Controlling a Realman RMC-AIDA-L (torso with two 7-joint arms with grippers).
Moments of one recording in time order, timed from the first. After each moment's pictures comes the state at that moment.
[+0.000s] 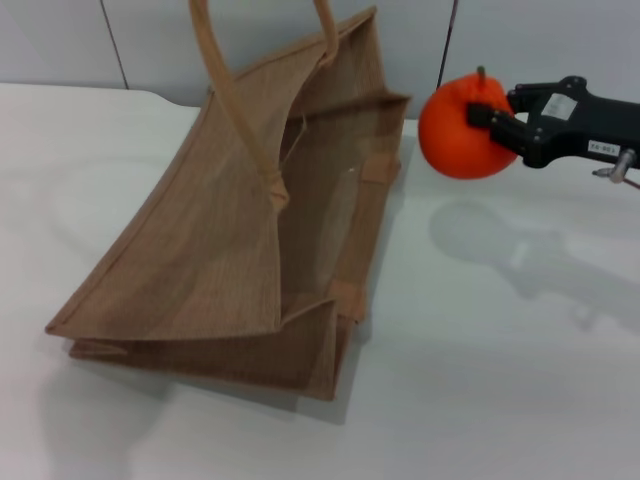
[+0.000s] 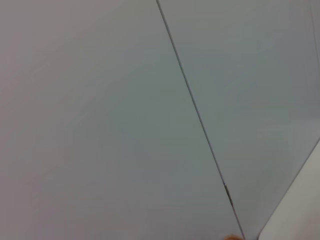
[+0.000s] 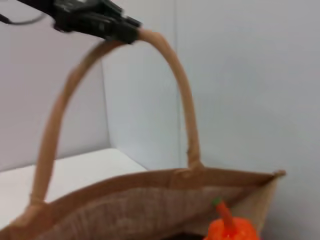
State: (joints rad) left arm -0.70 -2.03 0.98 1.73 -0.76 -1.40 0.91; right arm 0.77 2.02 -0.53 -0.55 1.15 1.39 -1.88
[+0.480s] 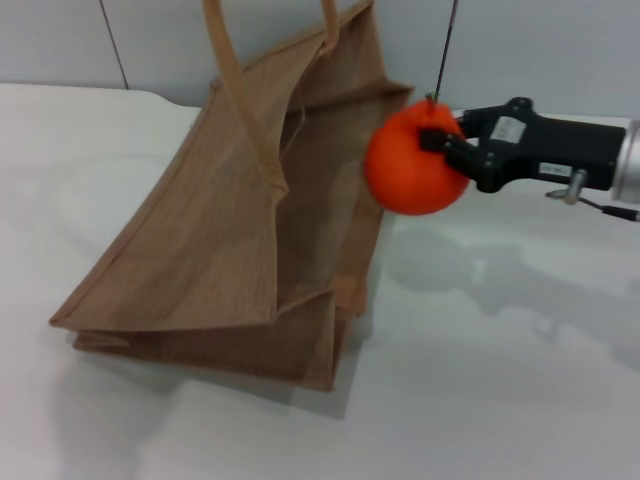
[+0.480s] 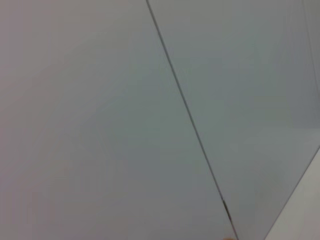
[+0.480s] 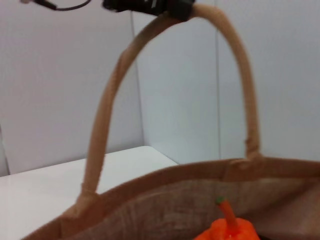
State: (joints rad) left arm -0.72 -2.03 0.98 1.72 -0.77 -1.39 0.90; right arm 0.82 2.03 -0.57 -0.43 1.16 1.40 -1.93
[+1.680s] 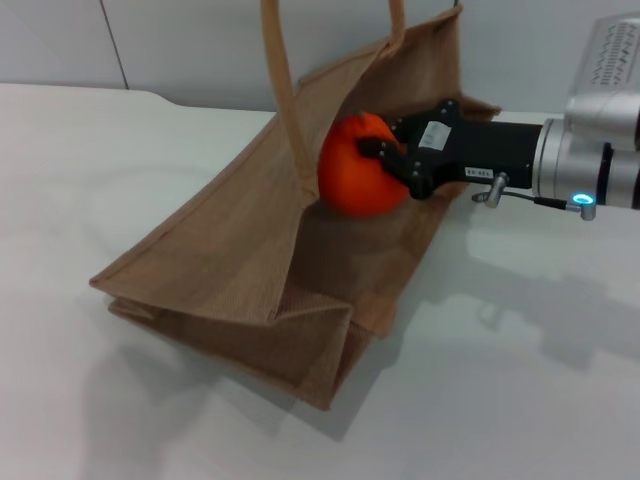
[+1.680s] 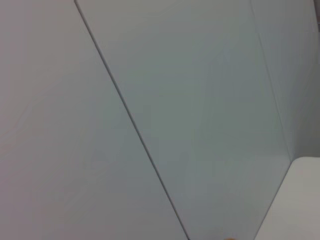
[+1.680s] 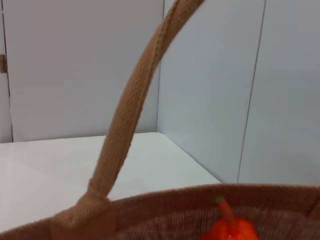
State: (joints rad) left arm -0.75 -2.04 1.06 1.72 -0.83 -1.36 0.89; right arm 0.95 2.03 -0.57 -0.22 1.15 1.23 -2.14
